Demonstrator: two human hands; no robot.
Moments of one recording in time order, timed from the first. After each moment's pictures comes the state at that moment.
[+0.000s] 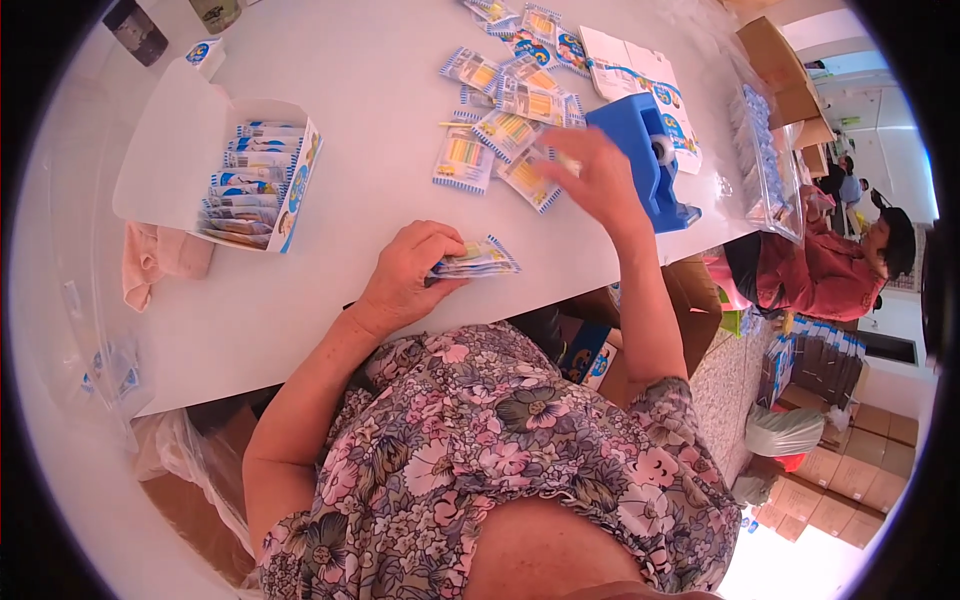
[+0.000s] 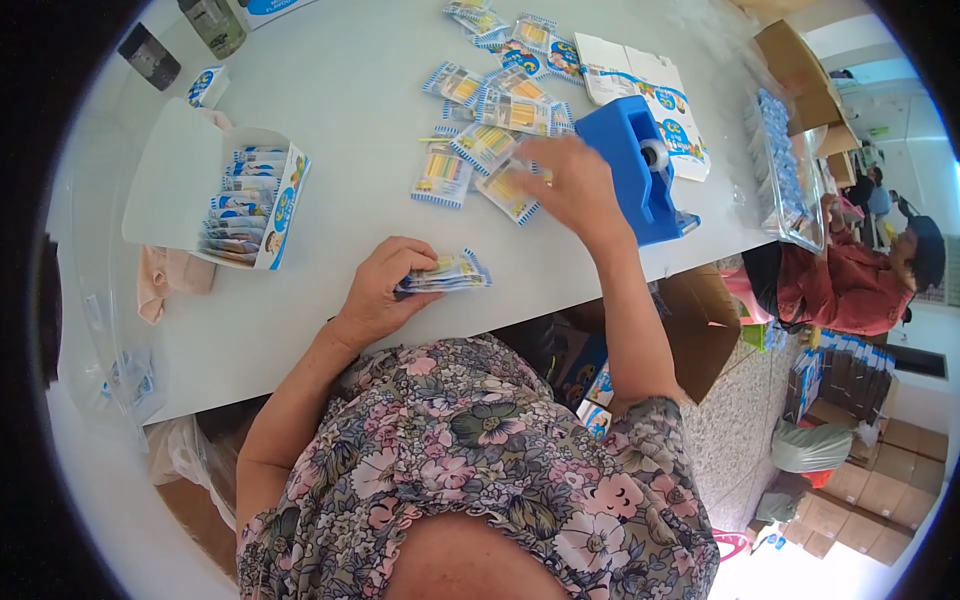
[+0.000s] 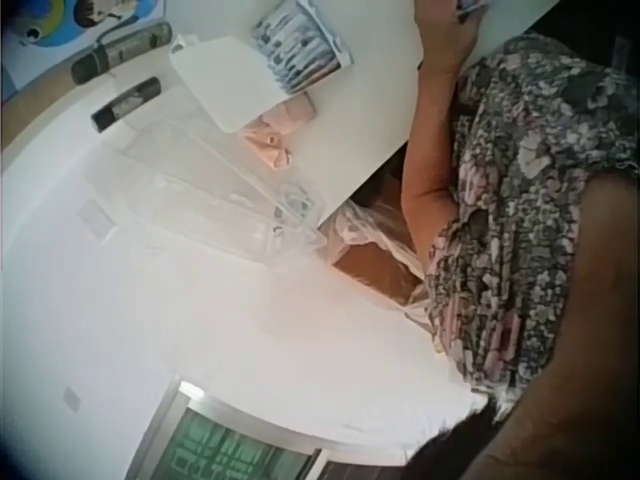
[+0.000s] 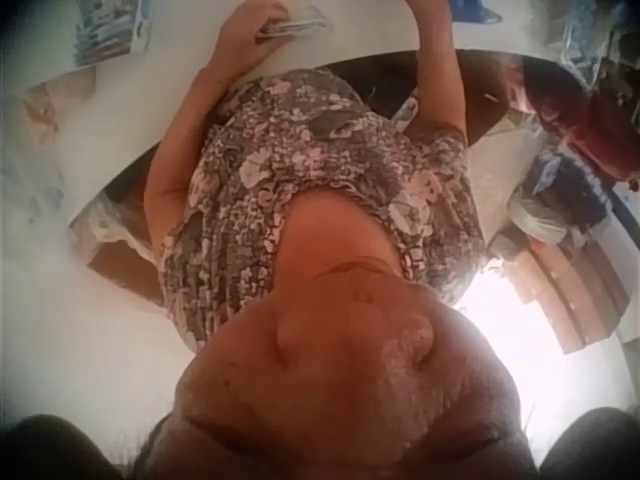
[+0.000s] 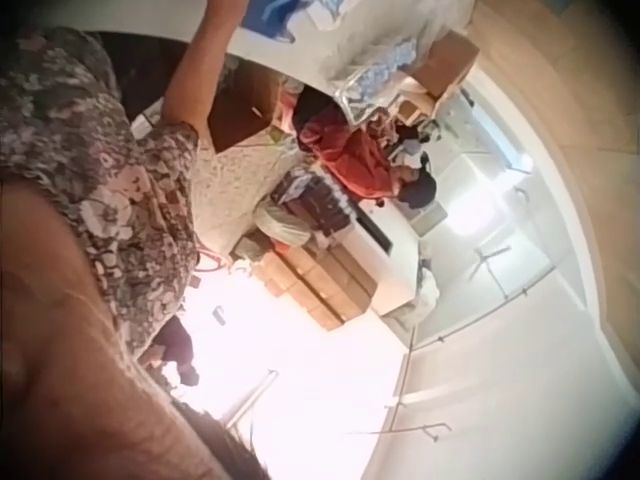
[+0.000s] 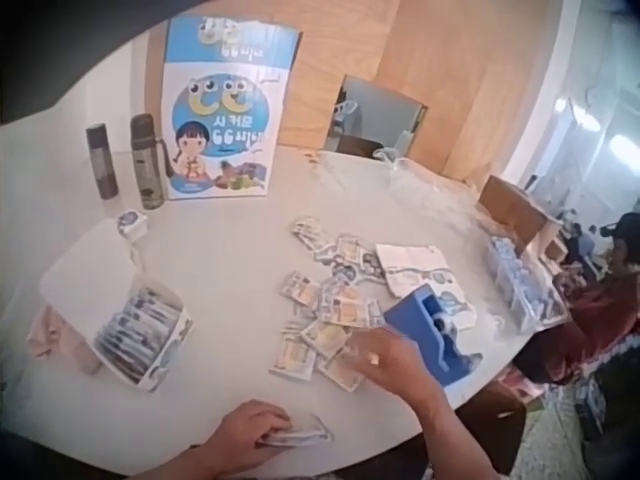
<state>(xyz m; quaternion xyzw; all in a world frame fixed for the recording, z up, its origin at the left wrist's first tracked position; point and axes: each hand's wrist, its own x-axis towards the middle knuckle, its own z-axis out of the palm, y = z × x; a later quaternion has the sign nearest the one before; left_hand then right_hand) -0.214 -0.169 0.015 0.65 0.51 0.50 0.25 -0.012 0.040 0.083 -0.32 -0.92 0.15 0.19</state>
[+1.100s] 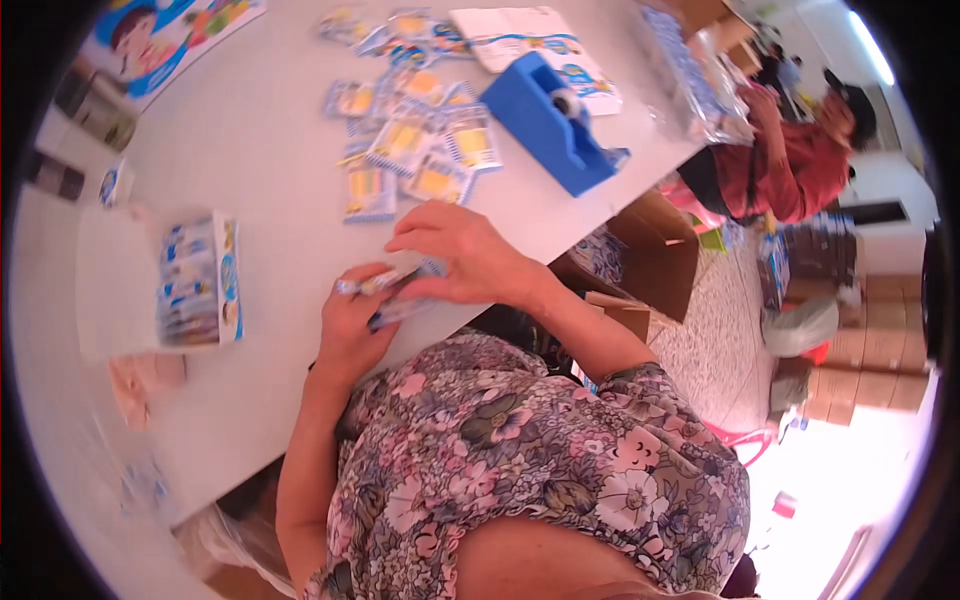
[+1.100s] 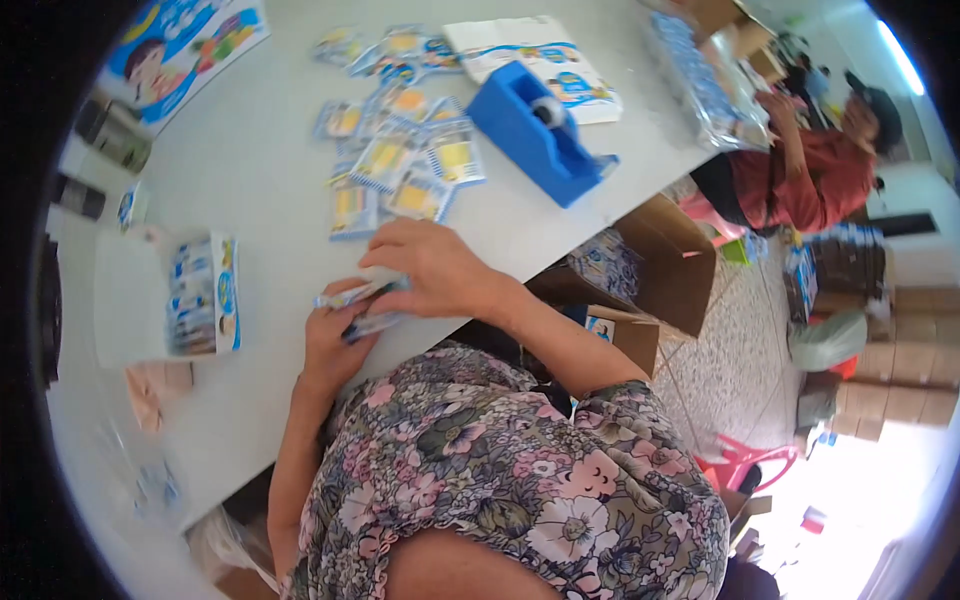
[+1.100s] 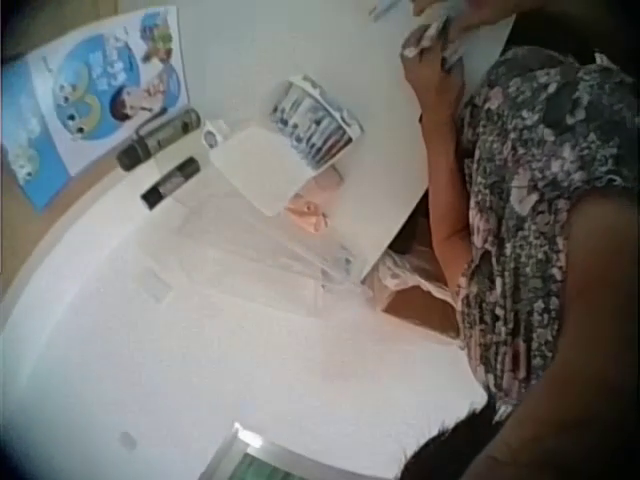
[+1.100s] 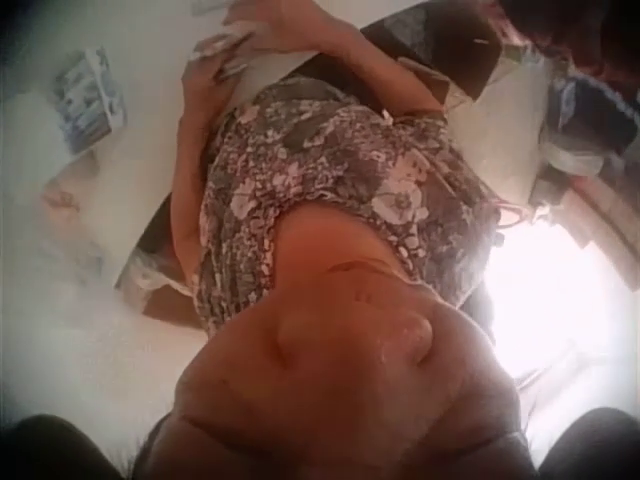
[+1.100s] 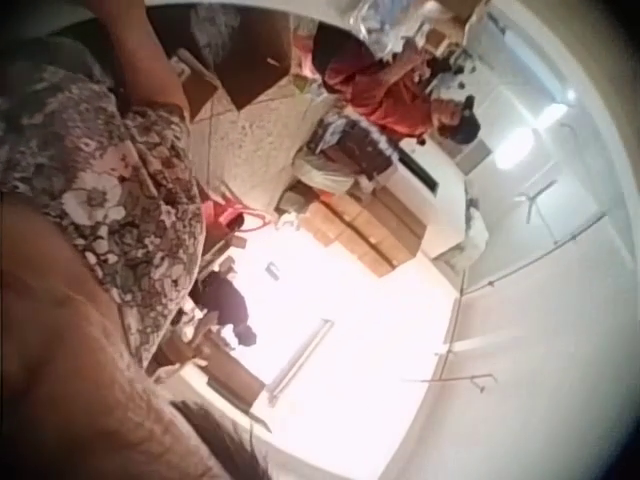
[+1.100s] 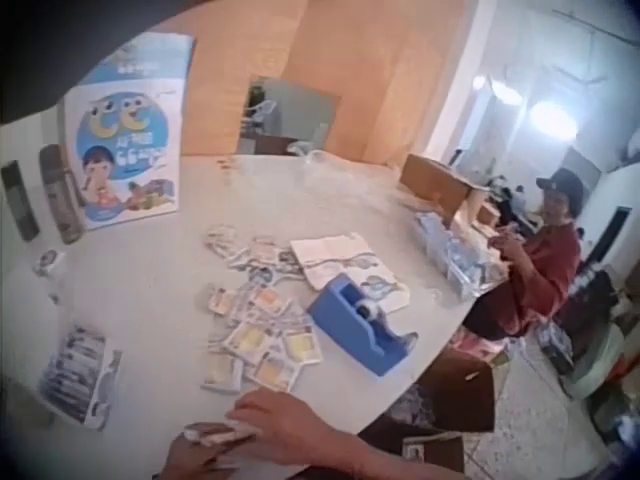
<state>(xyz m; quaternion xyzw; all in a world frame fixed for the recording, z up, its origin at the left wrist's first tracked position) -0.213 -0.169 0.011 0.70 0.50 0.45 0.22 -0.029 -0.051 0.070 -0.19 -0.91 0.28 0.25</state>
